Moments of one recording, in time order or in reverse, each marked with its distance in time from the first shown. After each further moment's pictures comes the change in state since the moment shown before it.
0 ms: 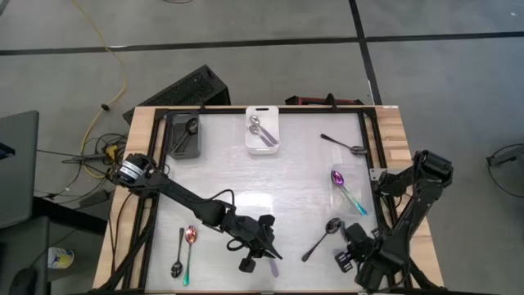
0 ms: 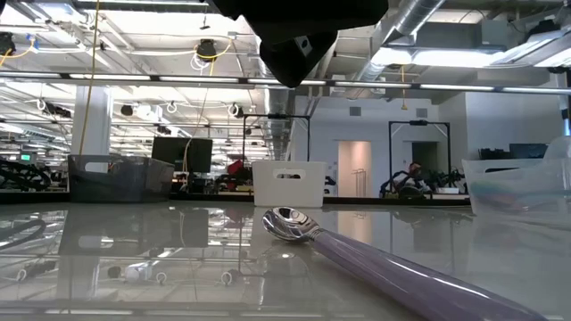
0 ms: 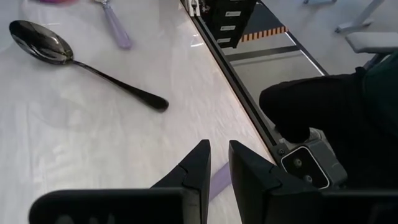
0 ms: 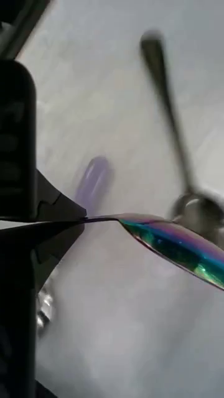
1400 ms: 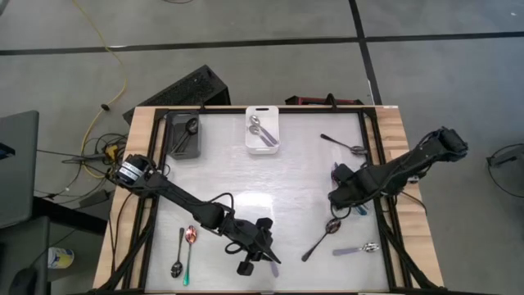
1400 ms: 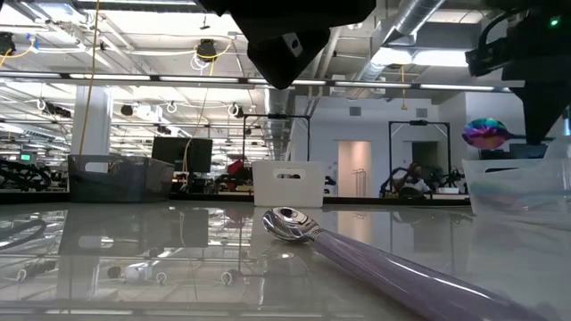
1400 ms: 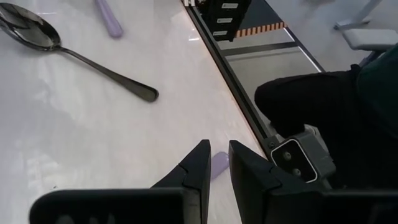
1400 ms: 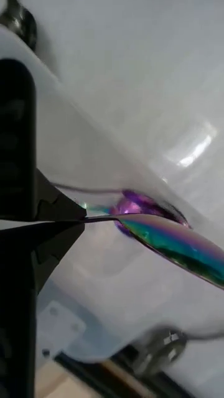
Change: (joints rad) left arm -0.026 0.000 0.000 -0.021 -0.007 -0.035; right arm -0.657 -0.373 -0.219 -0.290 0.077 -0.893
